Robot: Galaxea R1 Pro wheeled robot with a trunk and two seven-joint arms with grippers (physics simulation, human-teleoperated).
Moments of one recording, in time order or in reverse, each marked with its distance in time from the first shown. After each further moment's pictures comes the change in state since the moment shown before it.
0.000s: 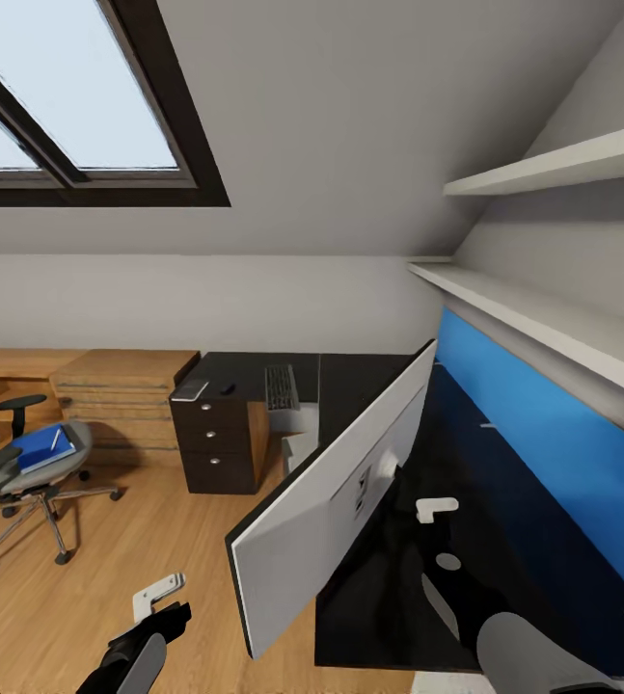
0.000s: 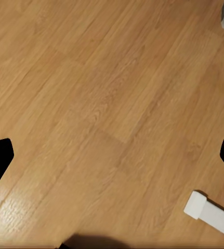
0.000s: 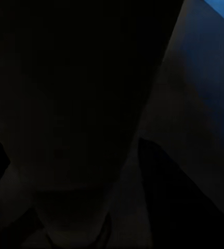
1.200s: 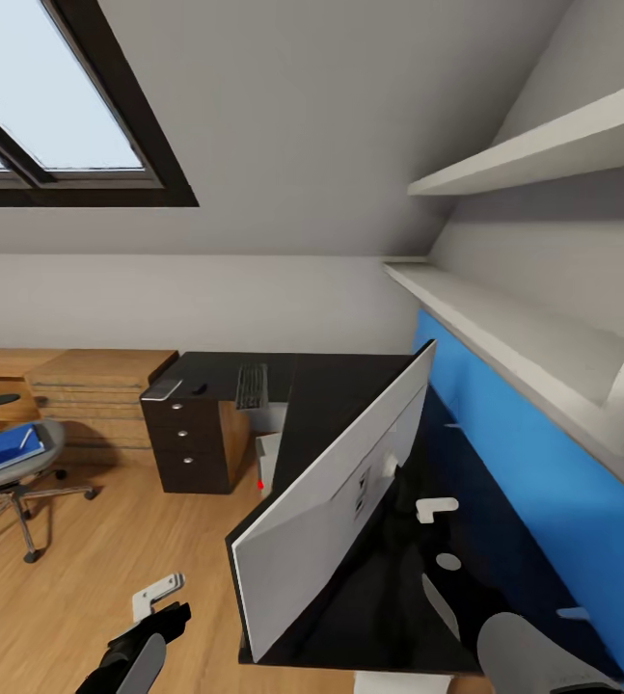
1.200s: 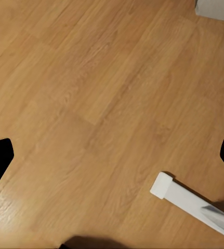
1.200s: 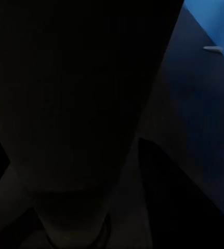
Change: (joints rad) left arm 0.000 0.001 0.000 0.000 0.000 -0.002 0.000; right arm 0.000 -0.001 0.001 -0.001 0.002 0.002 0.002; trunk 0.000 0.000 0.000
